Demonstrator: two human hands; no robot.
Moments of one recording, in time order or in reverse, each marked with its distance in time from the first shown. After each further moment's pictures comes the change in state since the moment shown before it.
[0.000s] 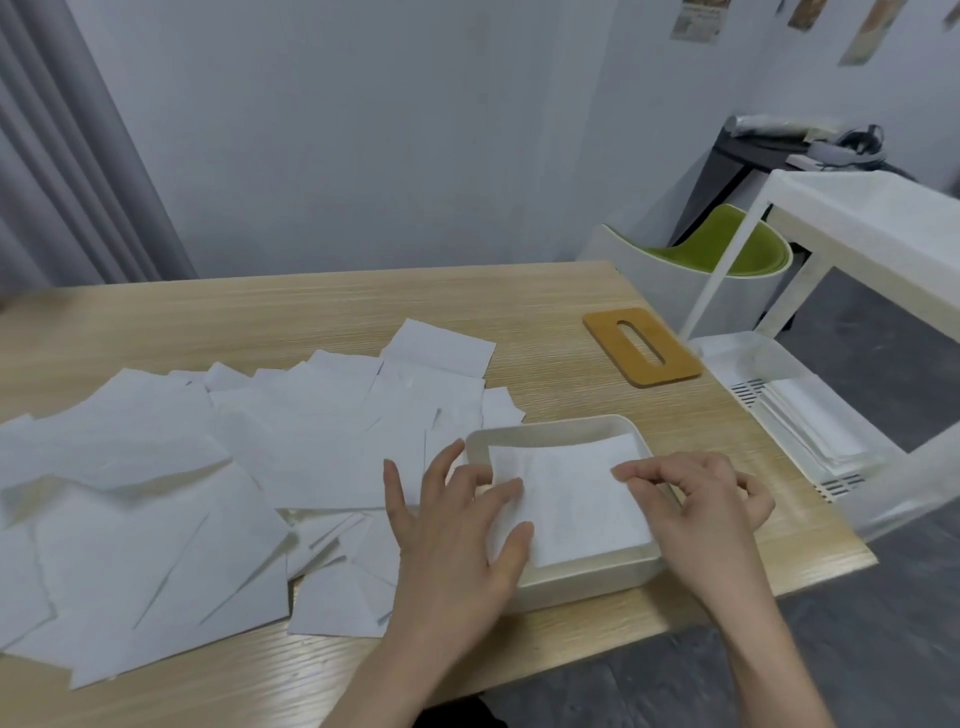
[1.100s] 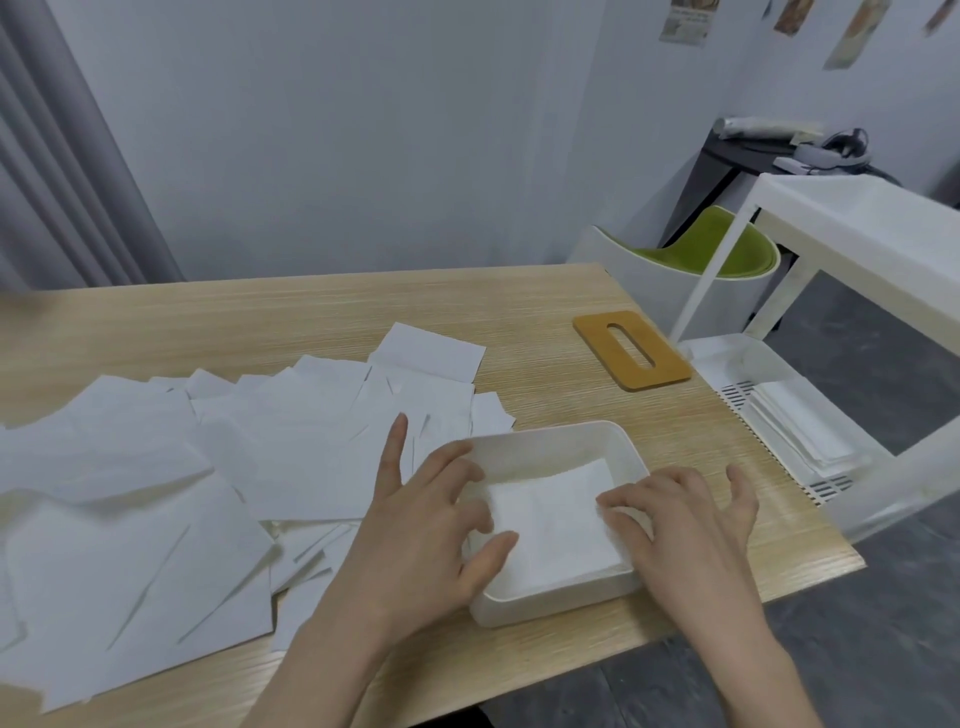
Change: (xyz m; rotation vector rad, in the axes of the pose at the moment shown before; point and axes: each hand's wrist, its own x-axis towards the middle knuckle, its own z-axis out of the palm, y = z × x) left_hand 0.023 -0.018 -0.026 0.285 -0.207 0.291; right_hand -0.006 -0.001 -0.001 -0.442 -0.173 -0.076
